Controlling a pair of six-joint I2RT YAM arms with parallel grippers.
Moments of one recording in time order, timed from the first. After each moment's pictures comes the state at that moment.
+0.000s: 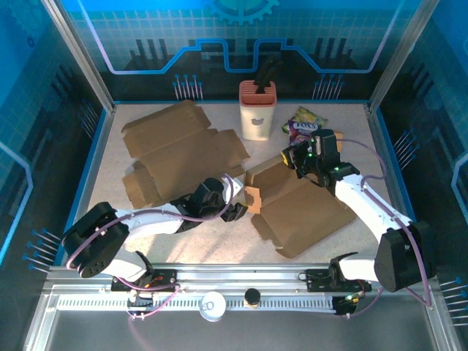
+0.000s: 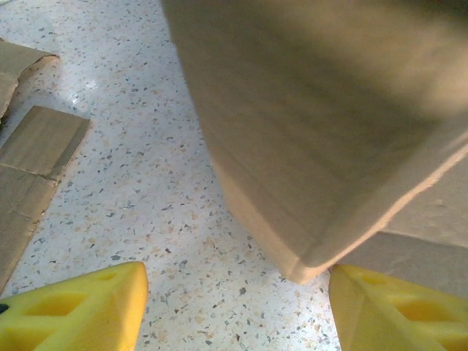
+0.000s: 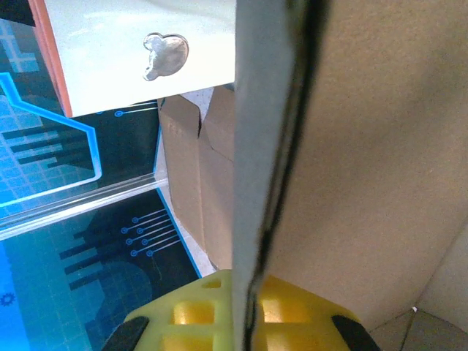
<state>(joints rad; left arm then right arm) -0.78 1.44 0.59 0.23 0.05 -0.05 0.27 1.30 0.90 -0.21 -0.30 1.42</state>
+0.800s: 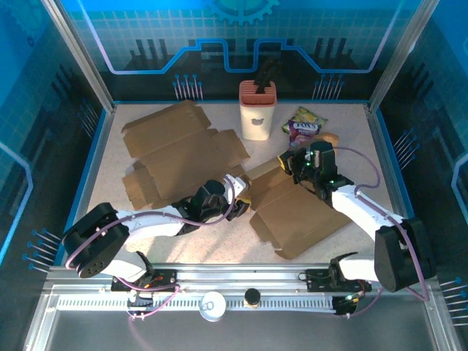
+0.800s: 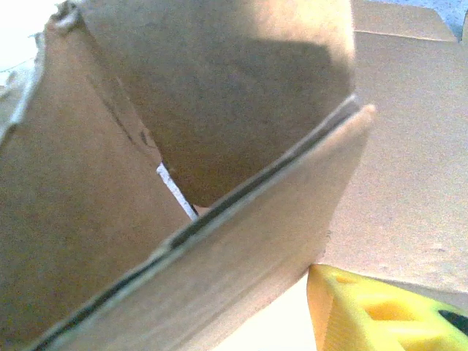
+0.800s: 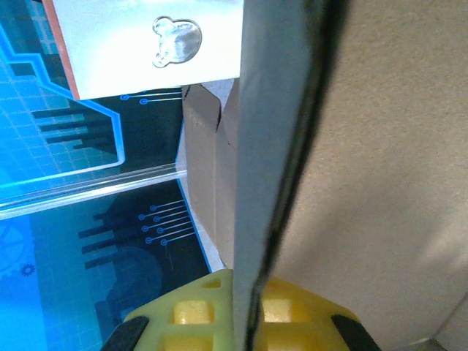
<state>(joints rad) -0.82 1.44 0.58 0.32 -0.01 -0.04 0.29 1.30 0.70 0.13 -0.32 1.42</state>
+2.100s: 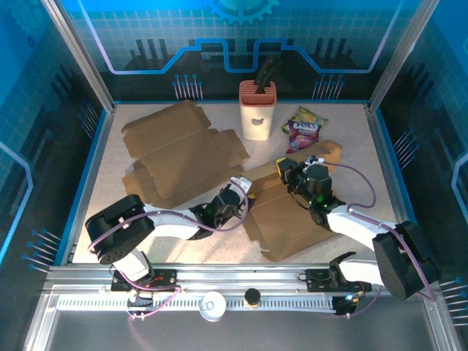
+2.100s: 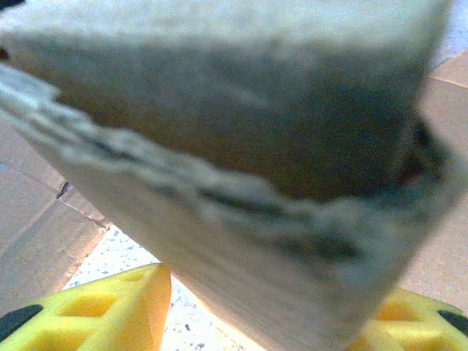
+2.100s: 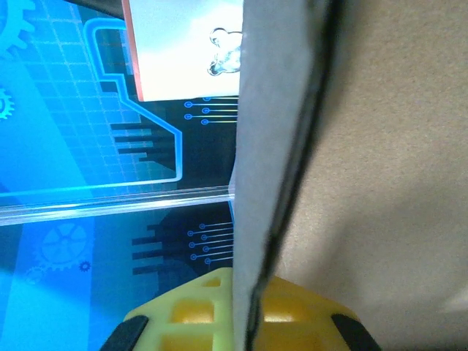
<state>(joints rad) -0.94 1.62 0.62 0.51 -0.39 -0.18 0.41 1.25 0.44 0.58 -0.10 1.51</state>
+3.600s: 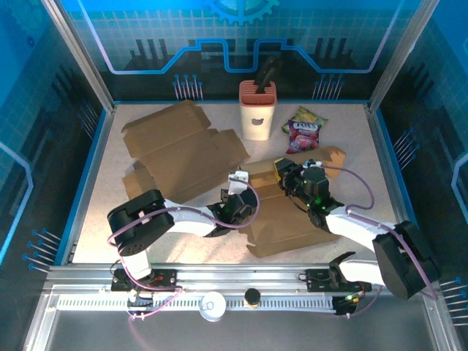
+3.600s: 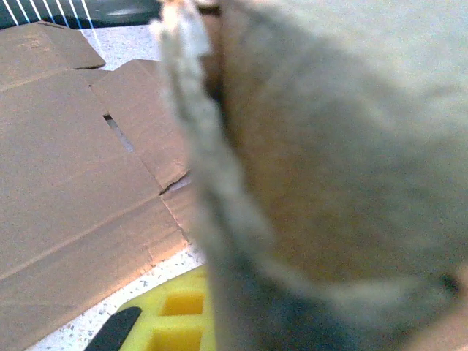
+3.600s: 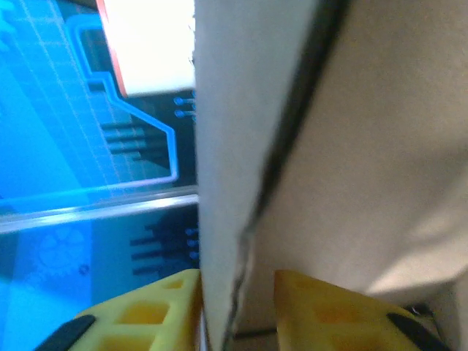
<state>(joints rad) -1.00 1.77 0.79 0.40 -0.85 -0.48 0.45 1.23 0.43 0.54 -0.09 1.56</state>
